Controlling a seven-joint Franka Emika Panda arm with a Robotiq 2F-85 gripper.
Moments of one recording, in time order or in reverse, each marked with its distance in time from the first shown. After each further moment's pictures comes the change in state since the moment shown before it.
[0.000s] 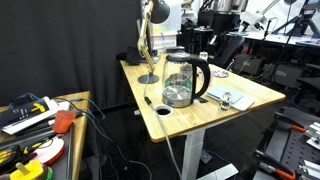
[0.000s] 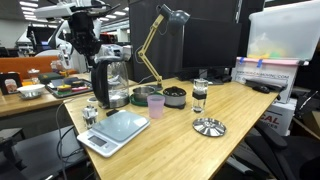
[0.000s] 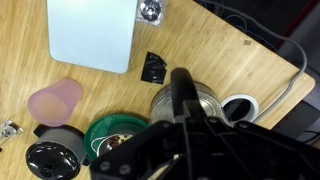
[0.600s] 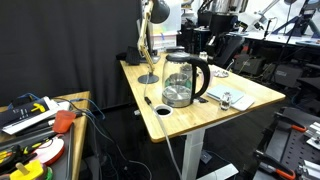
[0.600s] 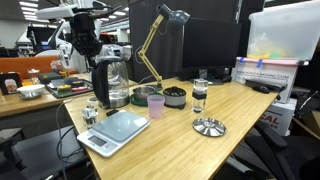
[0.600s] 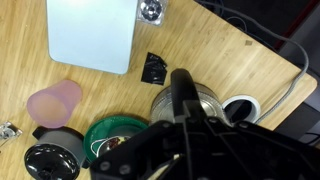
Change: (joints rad) arm -0.001 0.021 0.000 0.015 0.000 -0.008 0.000
